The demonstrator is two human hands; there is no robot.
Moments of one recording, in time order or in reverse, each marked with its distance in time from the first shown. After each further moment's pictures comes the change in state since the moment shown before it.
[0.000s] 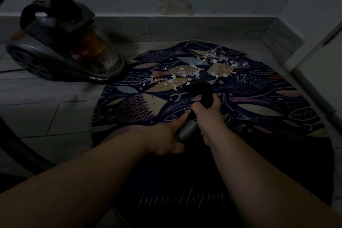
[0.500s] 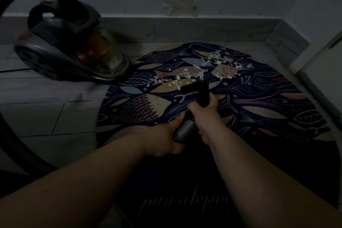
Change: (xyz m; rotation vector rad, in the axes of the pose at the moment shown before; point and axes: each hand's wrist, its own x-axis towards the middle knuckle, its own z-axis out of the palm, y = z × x) left_hand -0.014 -0.011 -0.004 -0.069 0.055 -0.050; right_hand 0.002 -0.005 0.013 -0.073 -0.094 0.015
